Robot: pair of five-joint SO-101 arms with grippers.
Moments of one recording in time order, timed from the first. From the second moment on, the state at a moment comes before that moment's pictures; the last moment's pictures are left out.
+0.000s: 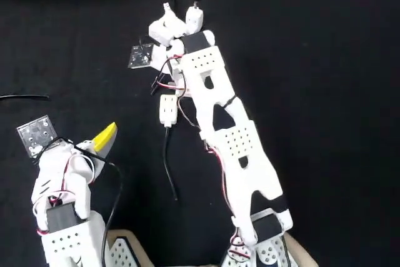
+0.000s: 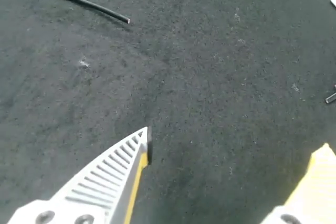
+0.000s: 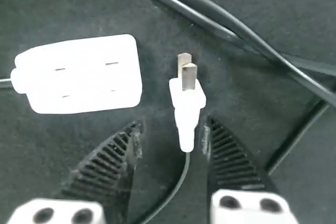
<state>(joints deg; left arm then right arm) -22.3 -103.2 96.7 50.9 7.1 -21.7 67.4 -74.6 99.6 61.9</state>
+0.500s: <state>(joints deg) -22.3 -103.2 96.7 50.9 7.1 -21.6 67.4 -74.6 96.0 61.9</state>
